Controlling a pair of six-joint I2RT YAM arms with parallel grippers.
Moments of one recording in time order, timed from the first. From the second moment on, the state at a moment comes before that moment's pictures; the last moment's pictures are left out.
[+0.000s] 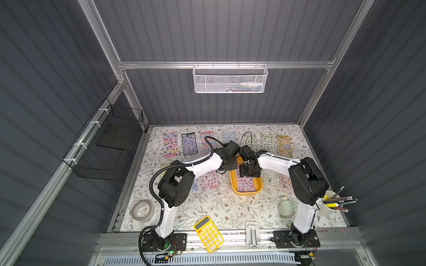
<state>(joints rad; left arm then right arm) -0.79 2.03 1.54 -0.60 -0.08 -0.69 0.56 1.89 1.22 -0.67 0.09 0.54</state>
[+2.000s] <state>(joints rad) -0.75 1.92 1.48 -0.55 -0.06 -0.65 0.48 1.81 0.92 0.00 -0.53 0.76</state>
